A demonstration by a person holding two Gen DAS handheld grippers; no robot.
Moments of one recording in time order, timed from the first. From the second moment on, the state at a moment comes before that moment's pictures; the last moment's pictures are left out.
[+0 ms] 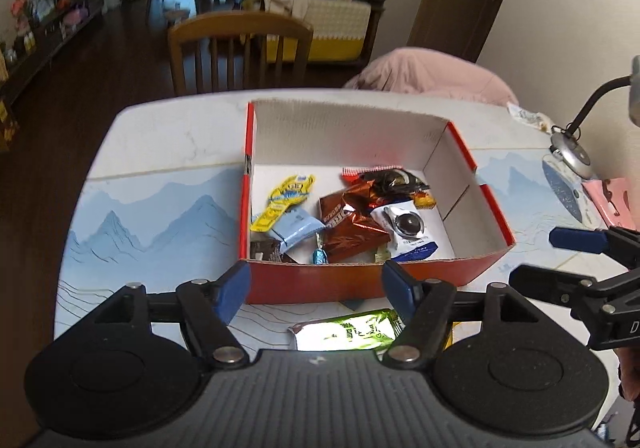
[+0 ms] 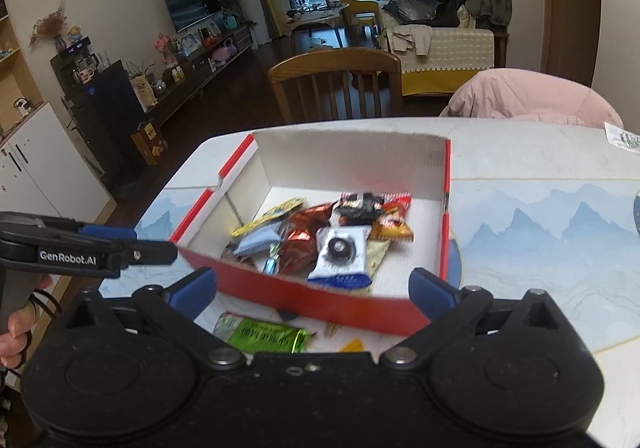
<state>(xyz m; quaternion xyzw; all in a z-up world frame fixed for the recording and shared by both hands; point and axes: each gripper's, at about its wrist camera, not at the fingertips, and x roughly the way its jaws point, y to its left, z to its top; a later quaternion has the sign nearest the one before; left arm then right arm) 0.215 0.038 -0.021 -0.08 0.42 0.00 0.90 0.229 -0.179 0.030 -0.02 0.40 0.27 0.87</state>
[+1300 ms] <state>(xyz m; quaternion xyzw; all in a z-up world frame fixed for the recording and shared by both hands) 0.170 0.028 -0.088 -0.05 0.47 -0.06 0.88 0.246 -0.150 -0.110 -0.24 0.49 0.34 0.77</state>
